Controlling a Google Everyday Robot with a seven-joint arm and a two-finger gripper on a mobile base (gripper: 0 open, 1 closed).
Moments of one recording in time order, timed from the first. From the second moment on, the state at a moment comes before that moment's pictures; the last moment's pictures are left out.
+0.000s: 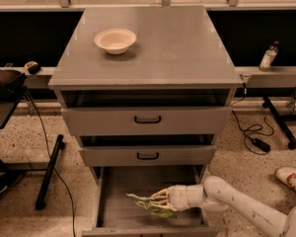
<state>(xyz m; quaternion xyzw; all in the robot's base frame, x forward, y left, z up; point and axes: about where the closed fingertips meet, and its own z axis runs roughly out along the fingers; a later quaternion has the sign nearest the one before) 0.494 -0.036 0.334 -0.65 0.52 0.32 0.46</state>
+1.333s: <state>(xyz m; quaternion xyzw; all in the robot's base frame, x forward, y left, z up) 0.483 -0.043 0.289 -0.59 0.59 0.34 0.43</state>
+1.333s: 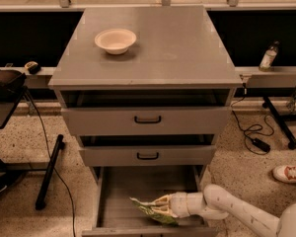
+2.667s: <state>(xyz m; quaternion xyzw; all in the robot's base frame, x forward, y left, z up) 0.473 -0.065 0.322 -0.66 0.53 0.31 0.44</state>
